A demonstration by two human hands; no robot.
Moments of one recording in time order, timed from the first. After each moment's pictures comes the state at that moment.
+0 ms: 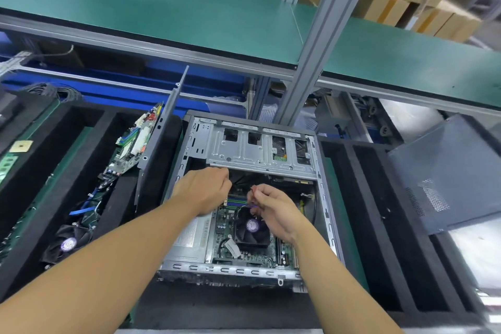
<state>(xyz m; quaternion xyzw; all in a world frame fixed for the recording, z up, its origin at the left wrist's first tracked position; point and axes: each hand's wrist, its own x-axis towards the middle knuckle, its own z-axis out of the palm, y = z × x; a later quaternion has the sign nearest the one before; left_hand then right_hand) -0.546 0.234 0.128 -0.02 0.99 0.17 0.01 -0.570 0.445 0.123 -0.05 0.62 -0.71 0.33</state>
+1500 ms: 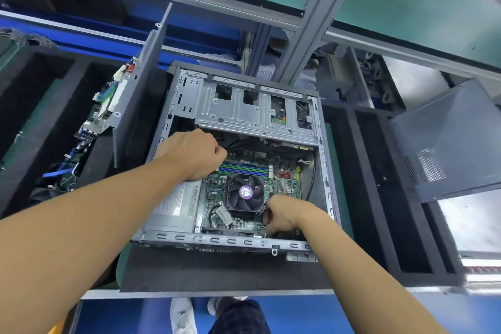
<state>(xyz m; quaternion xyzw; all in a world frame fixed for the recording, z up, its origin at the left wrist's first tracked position) -0.554 0.235 0.123 -0.02 0.99 0.10 0.04 -0.570 0.485 0.094 -0.21 0.86 0.01 0.47</state>
